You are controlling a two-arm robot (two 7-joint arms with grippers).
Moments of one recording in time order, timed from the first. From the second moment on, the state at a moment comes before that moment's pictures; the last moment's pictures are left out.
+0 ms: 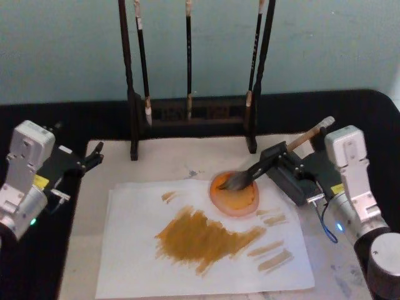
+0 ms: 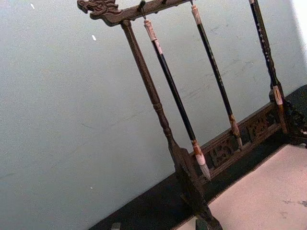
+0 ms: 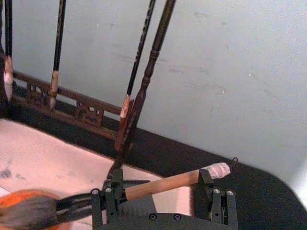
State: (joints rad) left arm -0.20 0.60 0.45 -1.41 -0.25 -0.12 0.03; right arm 0.20 0.54 -0.60 -1.46 0.27 -0.10 -0.29
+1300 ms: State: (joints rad) left arm -0.20 0.60 0.45 -1.41 -0.25 -0.12 0.03; right arm 0.20 0.53 -0.60 -1.45 0.18 -0.08 -0.32
